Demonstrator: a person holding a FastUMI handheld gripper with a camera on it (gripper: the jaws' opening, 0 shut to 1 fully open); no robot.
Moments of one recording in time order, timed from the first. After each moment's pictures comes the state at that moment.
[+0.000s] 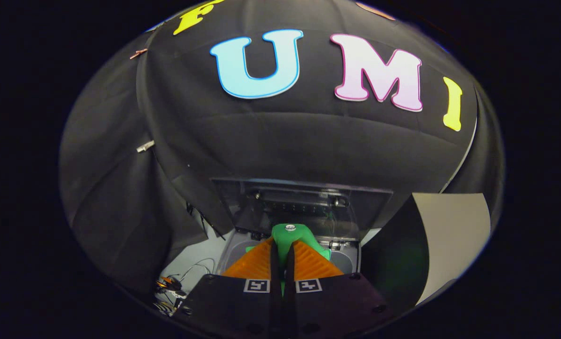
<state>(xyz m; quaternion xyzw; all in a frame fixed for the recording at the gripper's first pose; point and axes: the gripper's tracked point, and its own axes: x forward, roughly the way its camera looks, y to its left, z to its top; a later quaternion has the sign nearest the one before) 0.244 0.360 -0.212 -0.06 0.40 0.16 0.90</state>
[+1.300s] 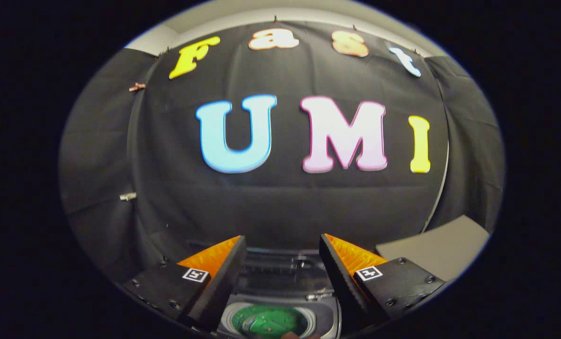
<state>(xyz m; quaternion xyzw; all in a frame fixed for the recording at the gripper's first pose) 0.306 0.341 -0.081 -0.02 0.09 0.13 0.99</state>
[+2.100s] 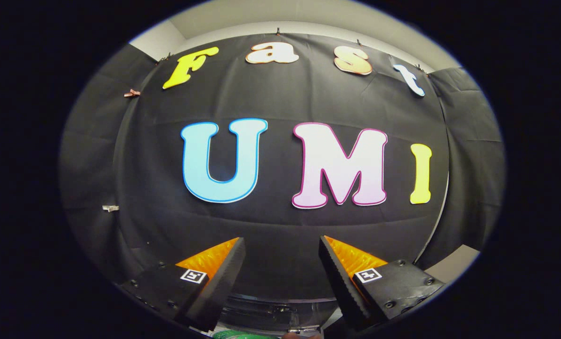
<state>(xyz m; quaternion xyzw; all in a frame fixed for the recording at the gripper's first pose) 0.399 0.338 -0.078 -0.04 0.07 0.11 0.99</state>
